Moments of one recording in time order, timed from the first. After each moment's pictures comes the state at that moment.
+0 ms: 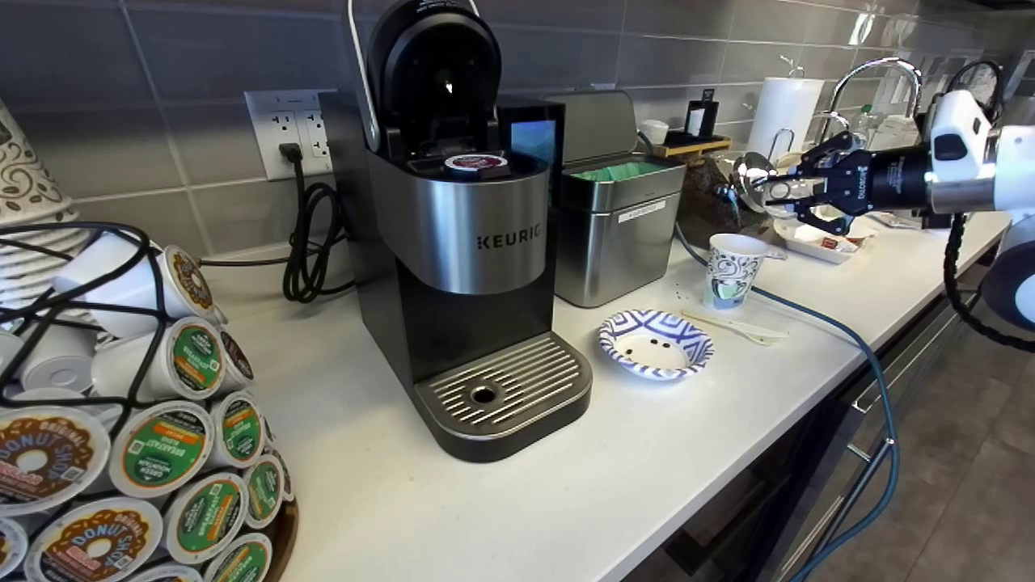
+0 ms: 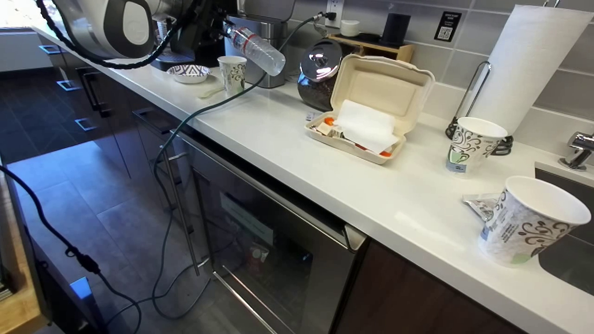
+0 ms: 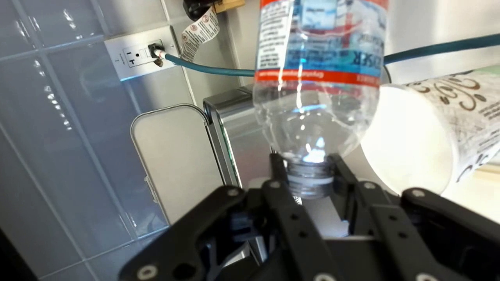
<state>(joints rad) -0.02 0.26 -0.13 -2.50 -0.39 4.04 -1.15</state>
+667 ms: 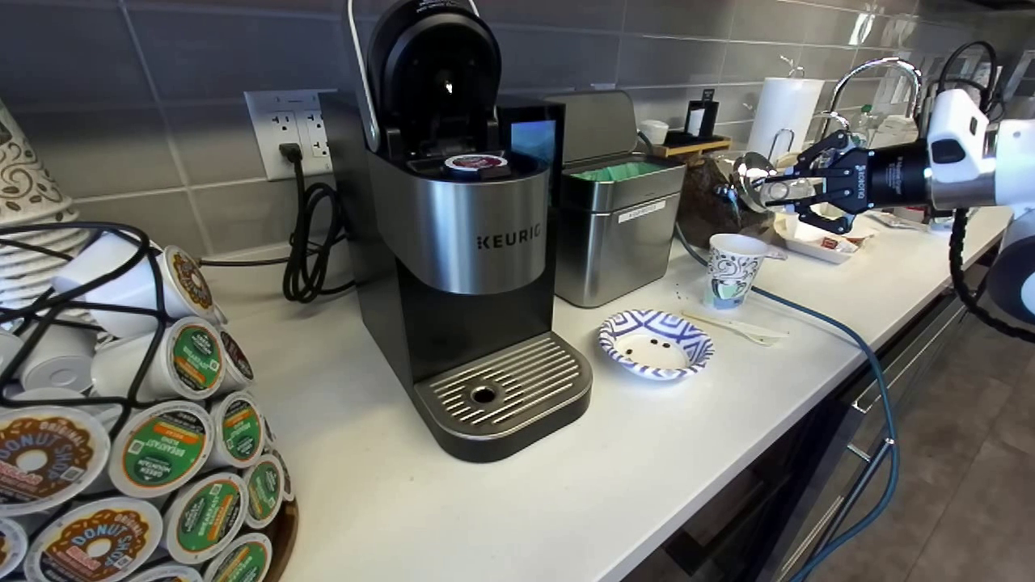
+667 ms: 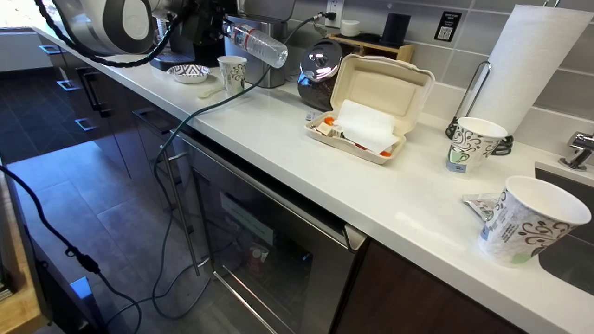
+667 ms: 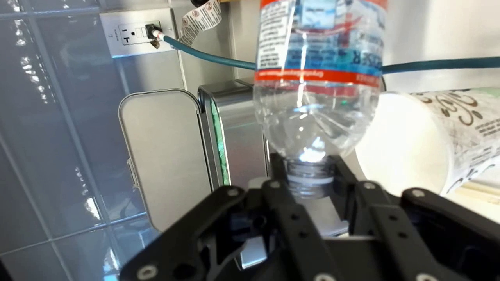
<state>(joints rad) -0.02 0.24 -0.13 -2.50 -0.41 4.00 -1.26</state>
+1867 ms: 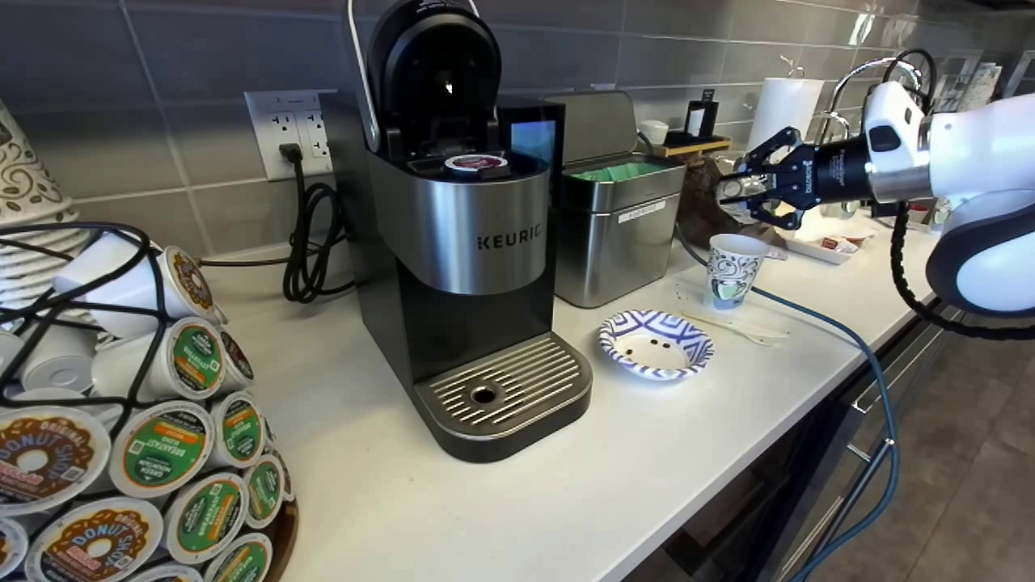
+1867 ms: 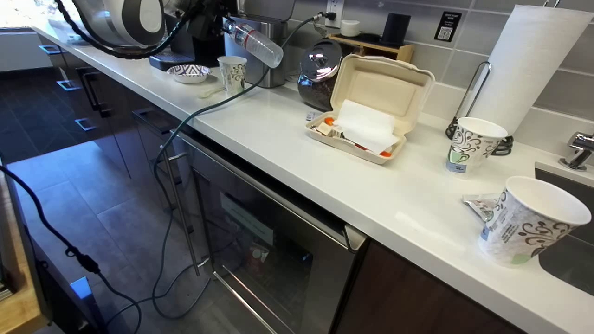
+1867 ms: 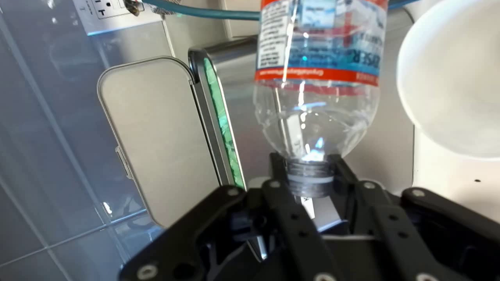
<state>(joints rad) 0.03 0.30 -0.07 -2.37 -0.33 3.90 -1.18</state>
